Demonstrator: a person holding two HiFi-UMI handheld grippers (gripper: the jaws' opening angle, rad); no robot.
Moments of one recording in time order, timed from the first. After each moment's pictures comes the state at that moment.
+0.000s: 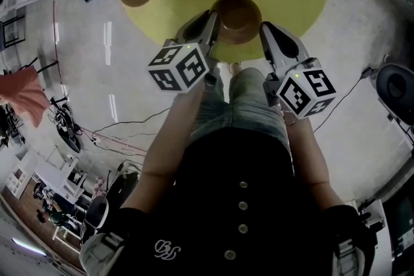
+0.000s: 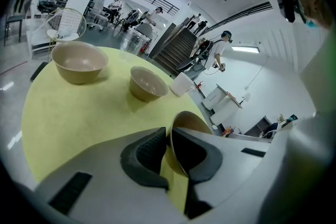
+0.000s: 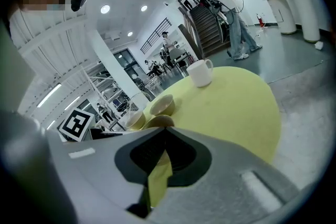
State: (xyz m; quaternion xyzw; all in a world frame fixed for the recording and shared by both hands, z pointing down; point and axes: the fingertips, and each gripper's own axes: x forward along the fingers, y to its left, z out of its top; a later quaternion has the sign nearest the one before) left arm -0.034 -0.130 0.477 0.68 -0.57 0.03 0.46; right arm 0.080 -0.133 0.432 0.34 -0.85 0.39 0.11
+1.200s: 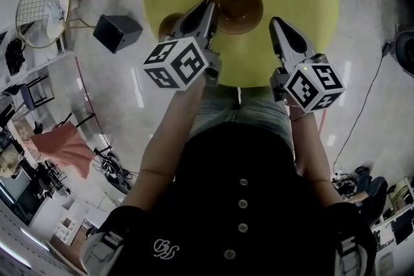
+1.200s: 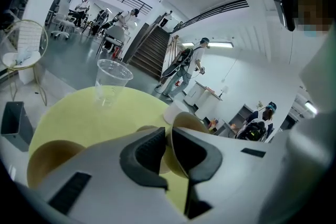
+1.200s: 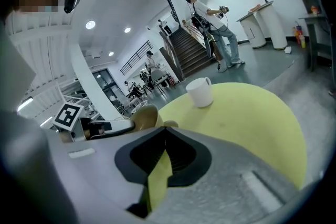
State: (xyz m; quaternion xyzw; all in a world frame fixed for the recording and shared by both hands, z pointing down) left arm -0.126 -0.243 0.399 0.79 -0.47 0.06 0.39; right arm 0.006 -0.193 0.394 0.48 -0.79 0.37 0.02
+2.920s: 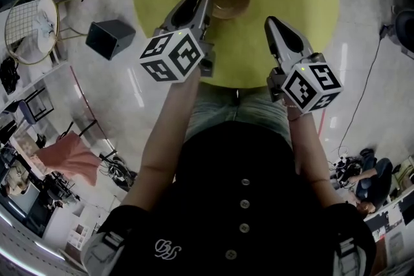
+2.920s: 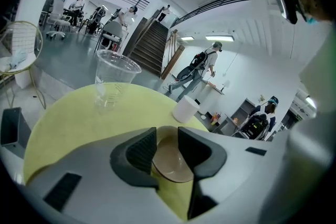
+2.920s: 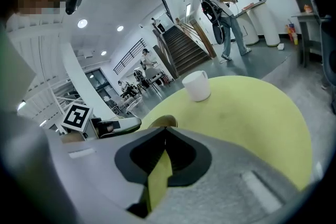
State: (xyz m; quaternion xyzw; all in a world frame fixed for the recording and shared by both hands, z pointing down) left arm -0.123 -0.273 0.428 0.79 -0.46 0.09 0.39; right arm 0.011 -0.197 0.405 0.51 -0.77 0.39 0.03
